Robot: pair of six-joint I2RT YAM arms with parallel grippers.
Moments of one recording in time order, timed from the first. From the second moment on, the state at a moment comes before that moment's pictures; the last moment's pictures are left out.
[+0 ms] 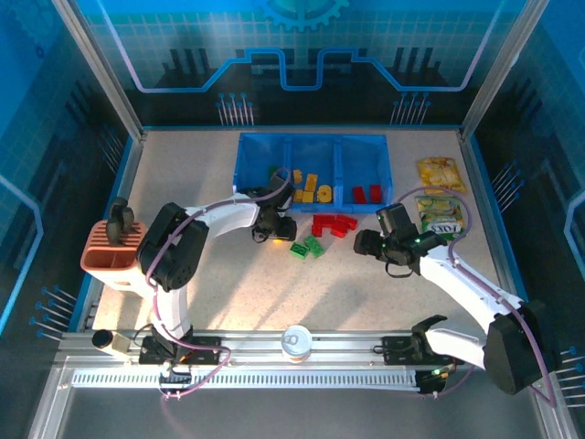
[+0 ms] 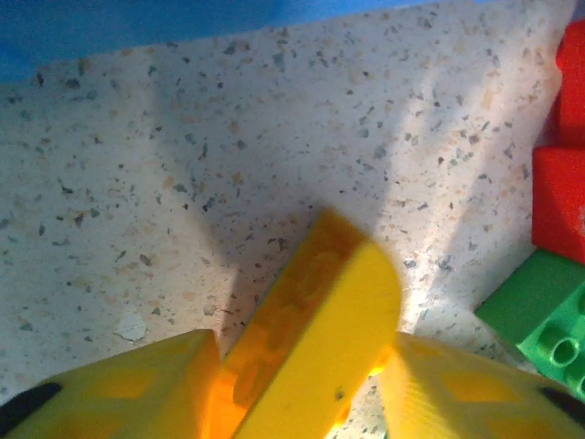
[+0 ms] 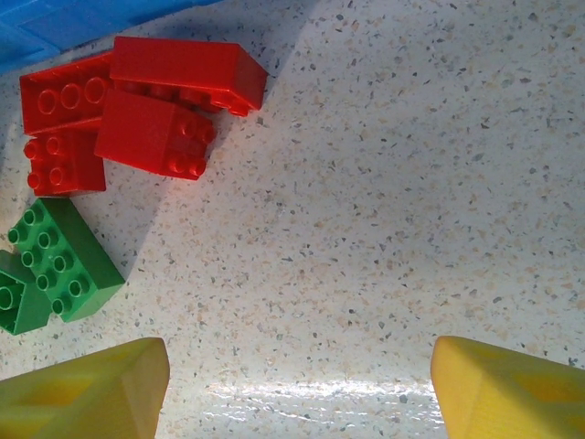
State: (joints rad) left arm -0.55 1.91 1.25 -0.61 0.08 -0.44; right arm 0.40 1.13 0.68 -0.59 0.02 0.64
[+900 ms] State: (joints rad) left arm -0.57 2.21 1.96 -0.74 -0.05 -0.39; right arm 0.40 1.04 0.61 -0.59 0.00 0.66
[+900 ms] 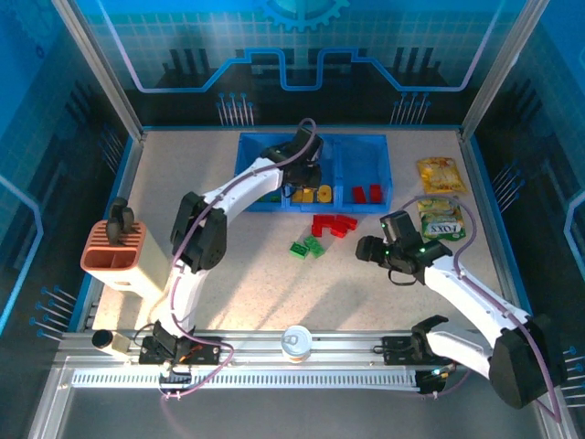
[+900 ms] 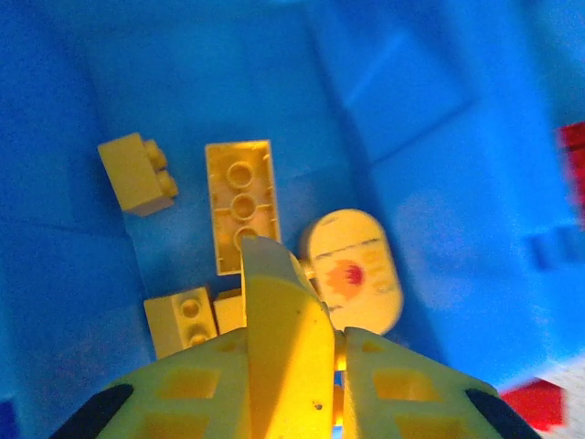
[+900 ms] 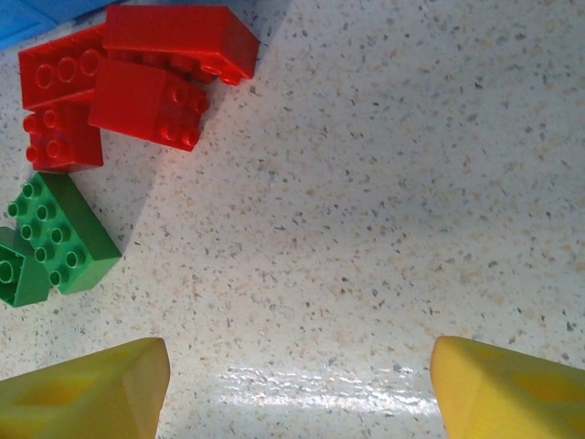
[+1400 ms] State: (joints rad) left arm -0.56 2.19 1.95 -0.78 -0.05 -0.40; right arm 0.42 1.10 0.62 -0.59 -0.01 0.67
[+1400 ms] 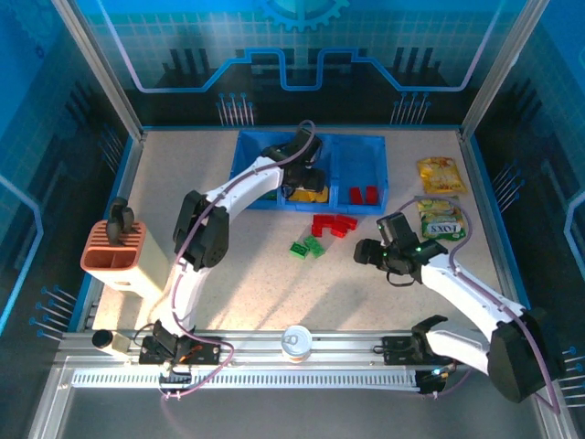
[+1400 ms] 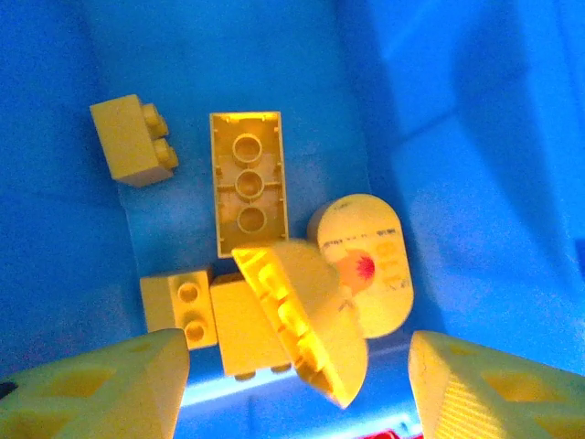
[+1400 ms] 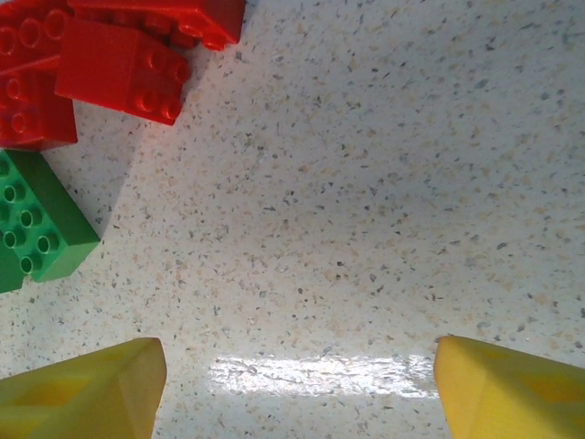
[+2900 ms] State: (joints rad) left arm -0.63 1.12 0.86 -0.63 -0.13 -0.54; right arm 0.64 1.74 1.19 -0.72 0.30 0.89
